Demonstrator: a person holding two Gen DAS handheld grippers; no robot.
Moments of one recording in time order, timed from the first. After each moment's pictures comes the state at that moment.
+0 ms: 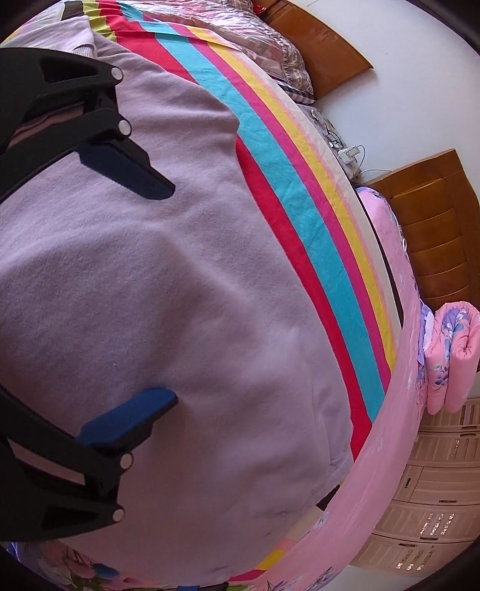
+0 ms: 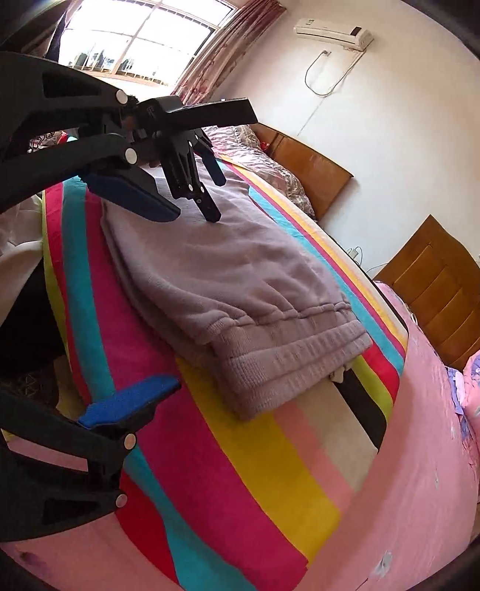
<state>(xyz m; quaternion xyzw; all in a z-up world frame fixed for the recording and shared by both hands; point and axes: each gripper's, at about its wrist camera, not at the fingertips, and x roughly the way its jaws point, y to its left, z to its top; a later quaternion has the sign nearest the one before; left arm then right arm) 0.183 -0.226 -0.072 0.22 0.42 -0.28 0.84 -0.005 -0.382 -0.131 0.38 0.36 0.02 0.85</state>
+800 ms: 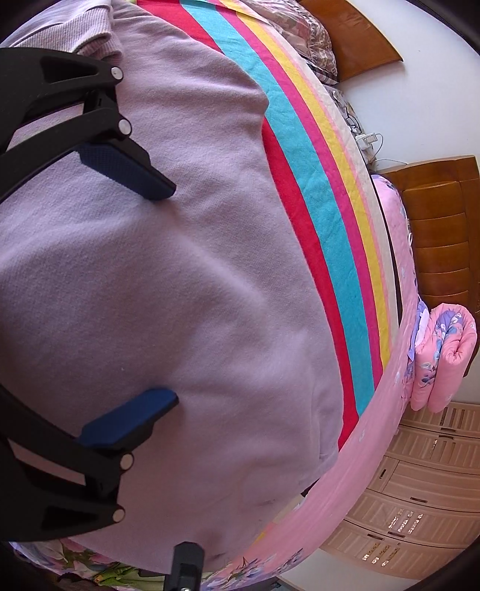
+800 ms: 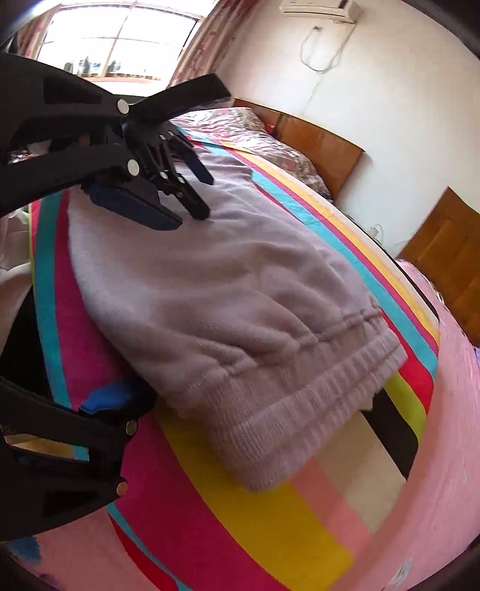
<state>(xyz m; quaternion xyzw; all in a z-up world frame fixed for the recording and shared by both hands) 0.187 -0.206 -0.080 0.16 0.43 -0.32 0.83 0.041 -0.364 -0.123 0.43 0.39 -0.03 0.82</state>
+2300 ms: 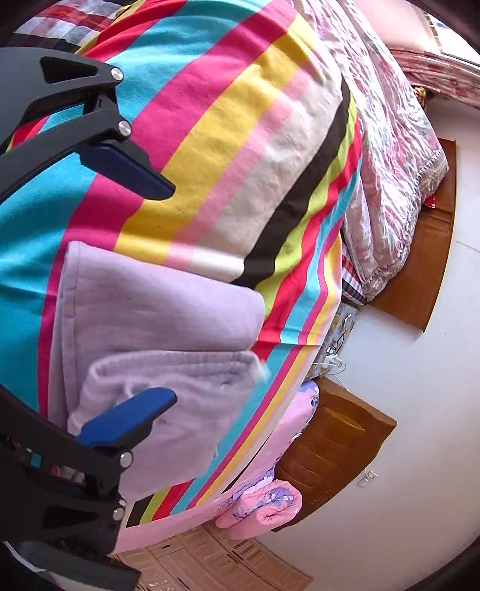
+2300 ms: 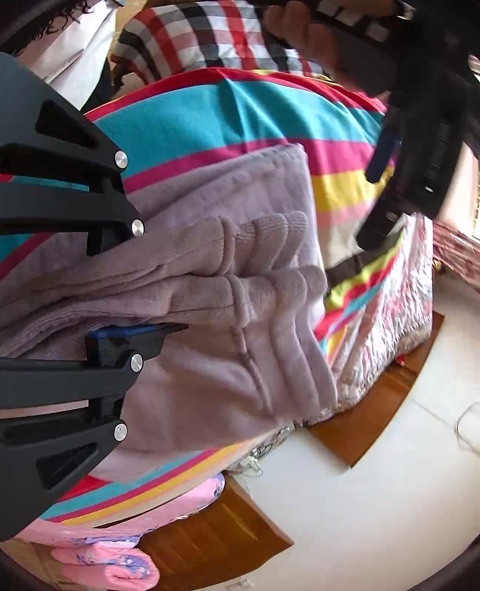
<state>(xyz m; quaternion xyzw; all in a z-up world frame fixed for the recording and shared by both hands) 0.121 0.253 -0.002 -0.18 0.40 -0.05 0.90 0.109 0.109 -0.093 -0.35 0.34 0.26 0.83</state>
